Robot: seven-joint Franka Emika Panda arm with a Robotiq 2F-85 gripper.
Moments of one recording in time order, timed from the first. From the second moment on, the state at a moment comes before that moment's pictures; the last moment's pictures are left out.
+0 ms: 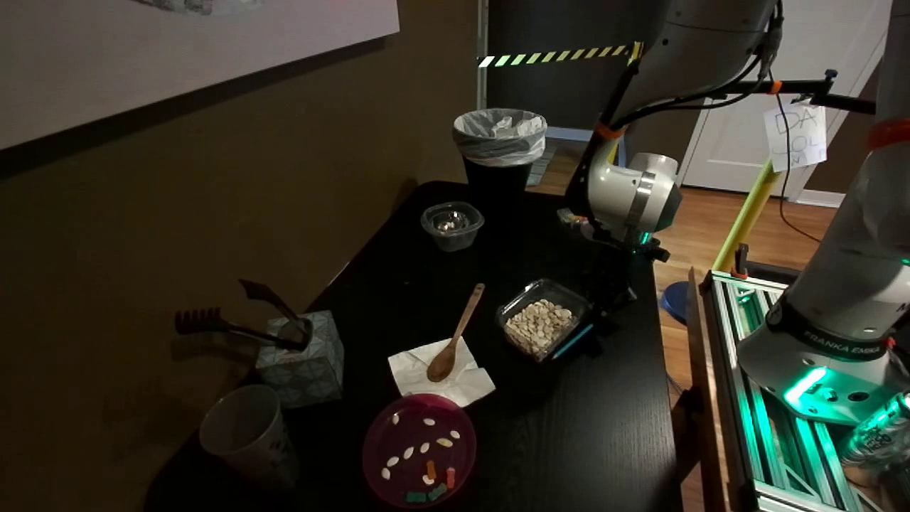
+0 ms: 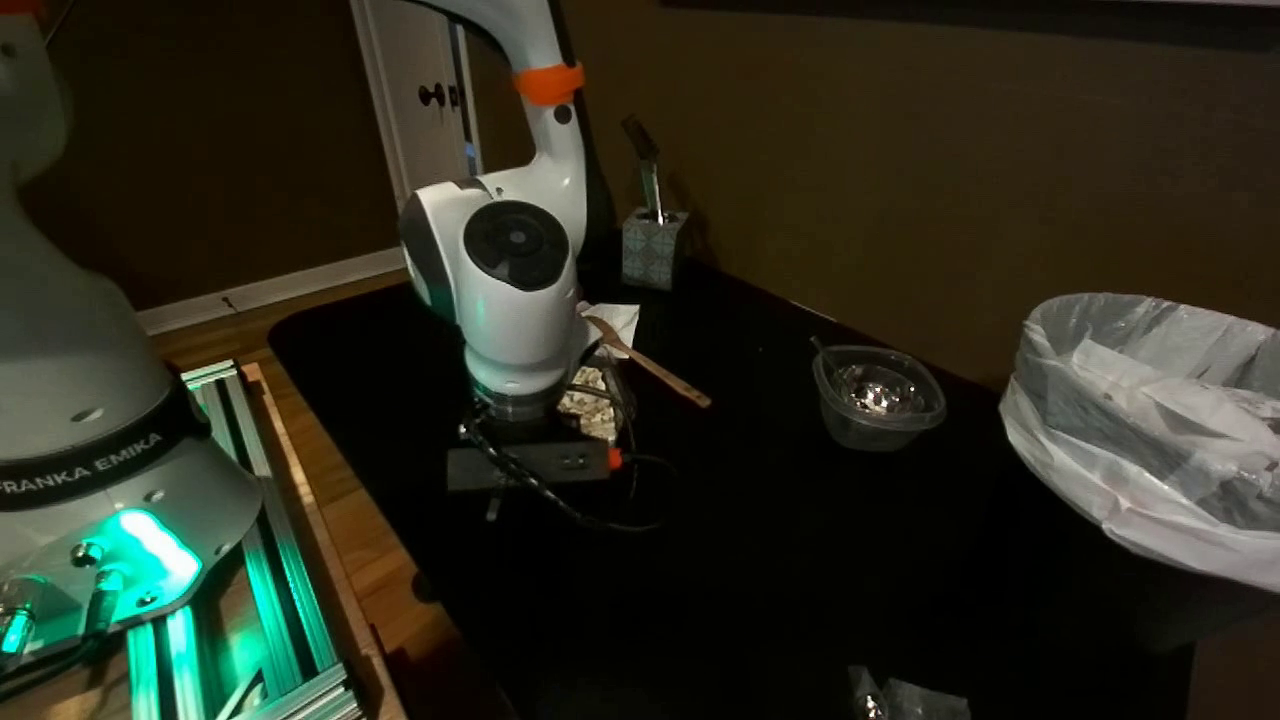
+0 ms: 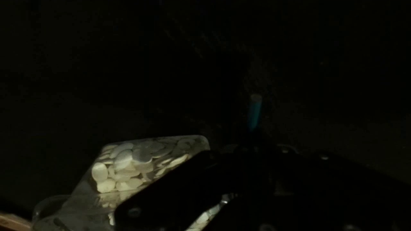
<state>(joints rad) -0.28 0.32 0.03 -2.74 1.37 2.78 -2.71</state>
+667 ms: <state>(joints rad) -0.34 0.20 -0.23 -2.74 0.80 2.27 -2.70</state>
